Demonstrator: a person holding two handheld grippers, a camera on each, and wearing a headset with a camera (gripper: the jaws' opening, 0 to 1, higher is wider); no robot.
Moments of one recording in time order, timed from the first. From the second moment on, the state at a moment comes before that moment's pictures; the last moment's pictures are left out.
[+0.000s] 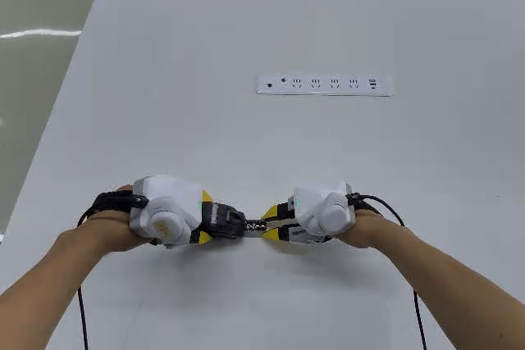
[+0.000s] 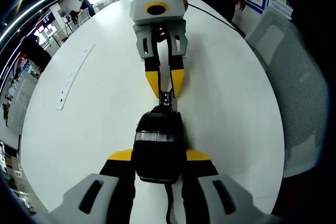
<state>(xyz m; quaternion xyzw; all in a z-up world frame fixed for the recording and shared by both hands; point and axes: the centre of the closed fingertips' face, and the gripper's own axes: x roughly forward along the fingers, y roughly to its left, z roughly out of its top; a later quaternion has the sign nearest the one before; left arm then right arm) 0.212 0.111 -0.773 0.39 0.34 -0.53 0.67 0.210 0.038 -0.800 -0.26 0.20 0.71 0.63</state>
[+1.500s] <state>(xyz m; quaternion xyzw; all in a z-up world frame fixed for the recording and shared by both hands) 0.212 0.112 -0.772 0.39 0.34 -0.53 0.67 0.211 0.018 -0.795 -0.27 0.20 0.70 0.63</state>
